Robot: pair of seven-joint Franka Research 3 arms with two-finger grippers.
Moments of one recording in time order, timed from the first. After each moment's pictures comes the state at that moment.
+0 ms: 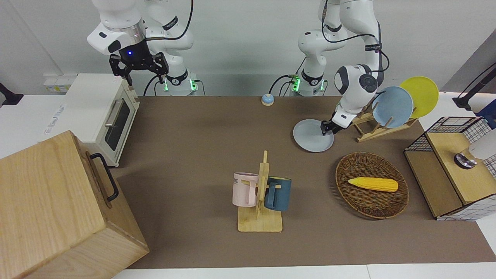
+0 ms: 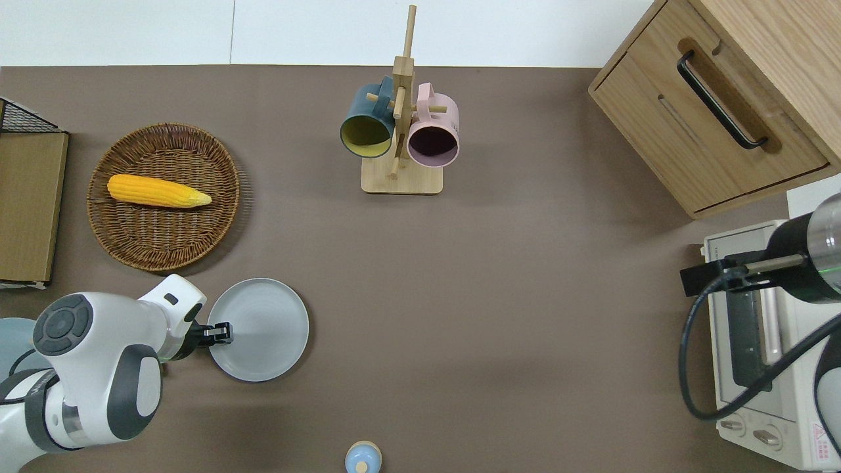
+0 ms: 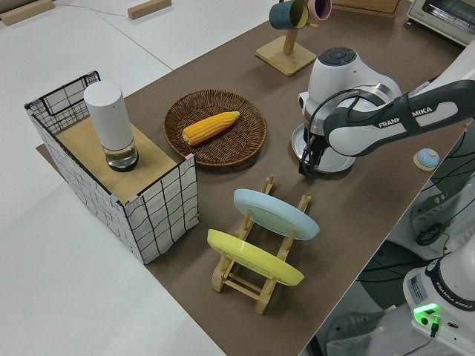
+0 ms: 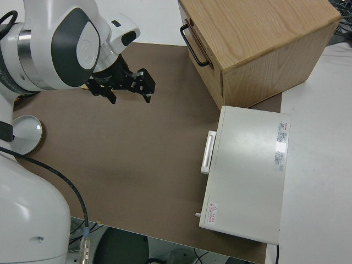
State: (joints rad) left arm 0.18 -0.06 -0.20 -2.52 -0.13 2.35 -0.05; right arm -0.05 -0.06 0.16 -1.54 -0.04 1.40 0.01
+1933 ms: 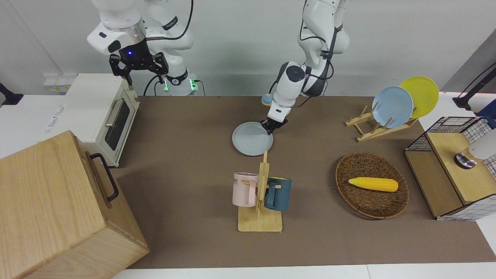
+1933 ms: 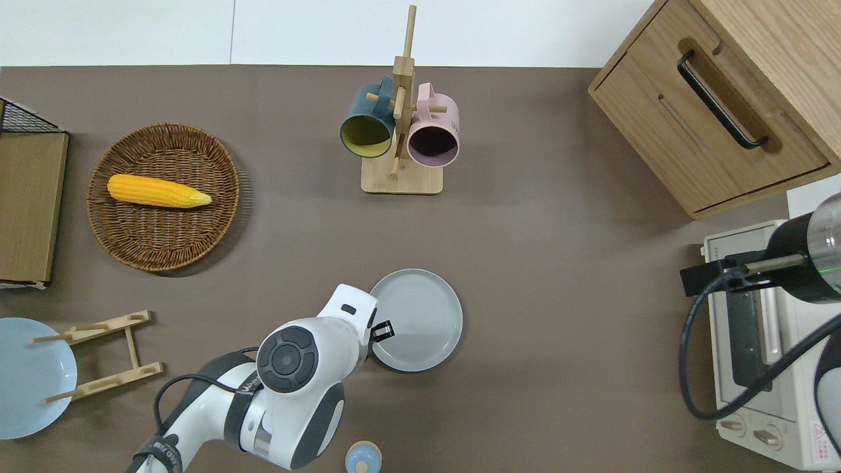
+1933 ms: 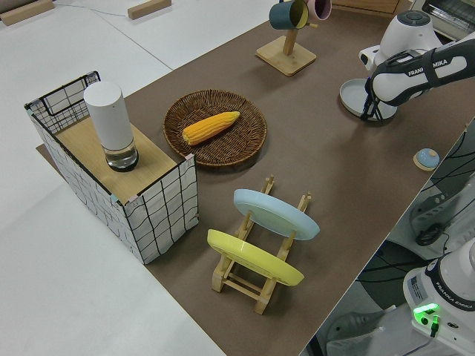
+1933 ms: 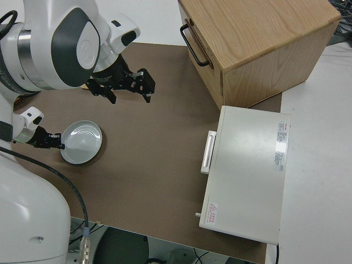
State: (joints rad) left arm -0.38 0.05 -0.23 -2.41 -0.24 2.55 -0.73; right arm -0.05 -0.06 0.16 -1.54 -0.04 1.40 0.01
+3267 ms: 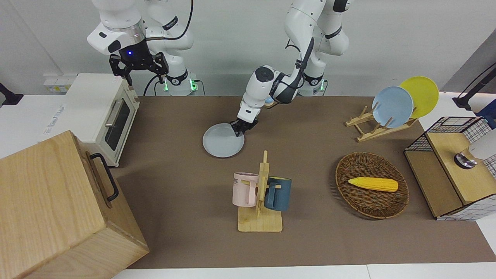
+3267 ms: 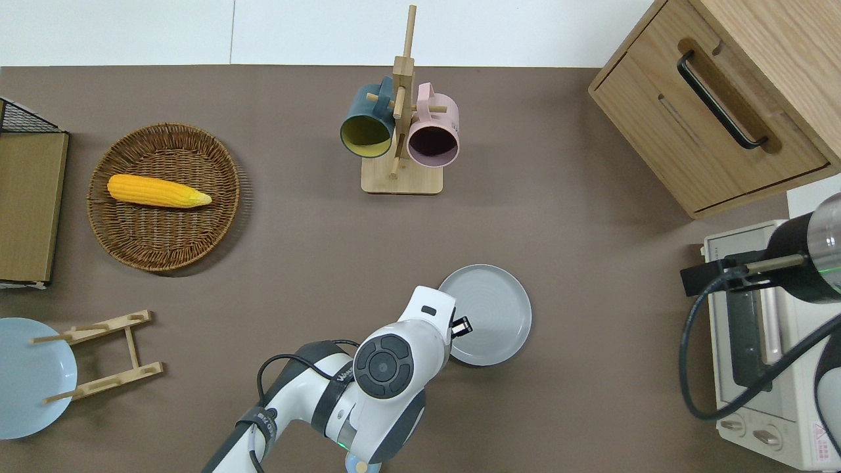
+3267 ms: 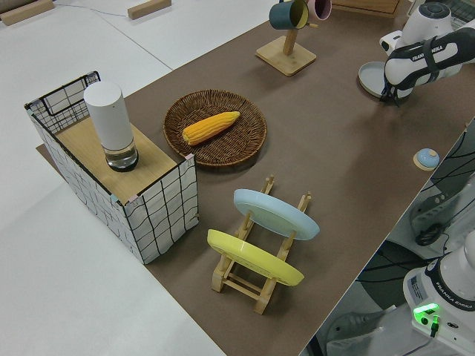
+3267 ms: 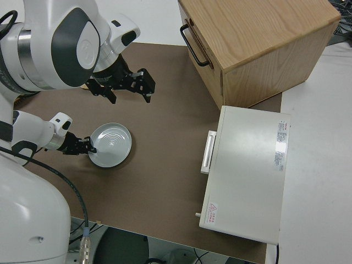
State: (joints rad) left arm -0.54 0.24 -0.26 -2.21 -0.24 2.67 -0.97; right arm -0.05 -0.06 0.16 -1.54 -0.04 1.40 0.01
